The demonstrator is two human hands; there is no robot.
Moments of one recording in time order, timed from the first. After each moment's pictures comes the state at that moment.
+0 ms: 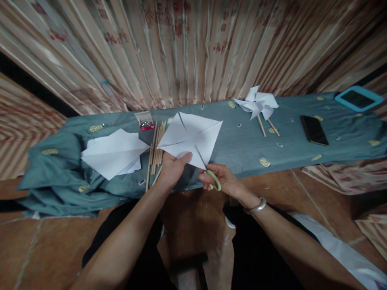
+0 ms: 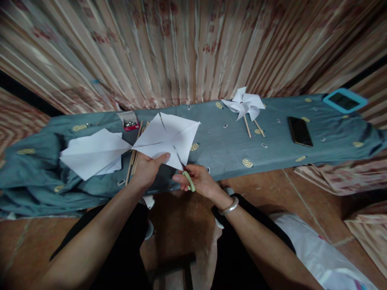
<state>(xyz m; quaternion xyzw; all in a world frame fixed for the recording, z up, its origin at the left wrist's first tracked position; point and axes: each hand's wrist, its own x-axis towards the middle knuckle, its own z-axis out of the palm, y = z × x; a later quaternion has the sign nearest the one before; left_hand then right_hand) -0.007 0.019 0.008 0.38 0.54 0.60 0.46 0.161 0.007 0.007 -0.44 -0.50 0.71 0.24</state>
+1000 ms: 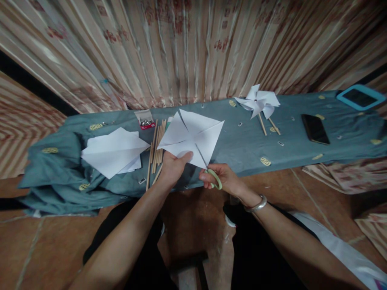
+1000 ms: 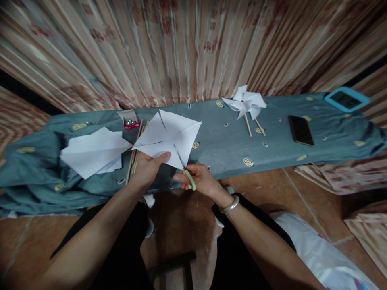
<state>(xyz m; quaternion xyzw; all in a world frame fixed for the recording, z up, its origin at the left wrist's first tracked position) -0.006 0.018 0.009 0.37 0.55 0.59 0.46 0.160 0.008 0.010 -0.45 -0.50 0.70 0.24</state>
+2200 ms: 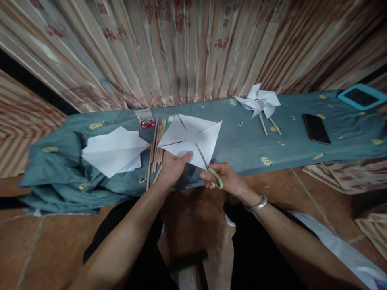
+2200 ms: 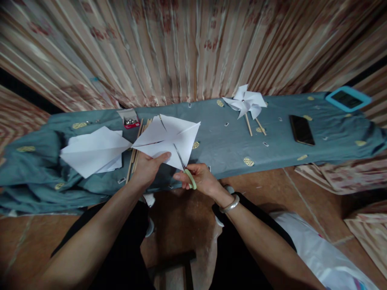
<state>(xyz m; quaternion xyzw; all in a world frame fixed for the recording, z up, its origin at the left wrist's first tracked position) -0.008 0.018 0.008 0.39 0.54 0.59 0.45 0.158 0.007 0.016 -0.47 -0.49 0.70 0.24</state>
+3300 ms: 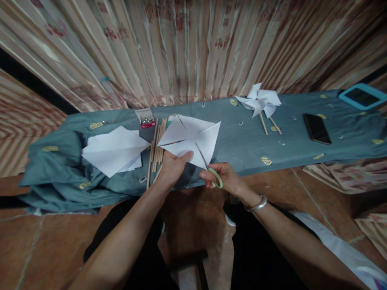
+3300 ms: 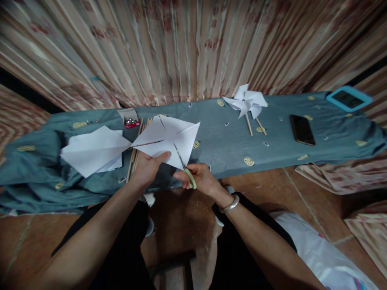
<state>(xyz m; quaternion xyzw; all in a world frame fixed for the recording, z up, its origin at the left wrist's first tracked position) -0.008 0.018 0.009 0.38 0.55 0.59 0.44 0.156 0.006 0.019 -0.48 -0.49 0.69 0.24</state>
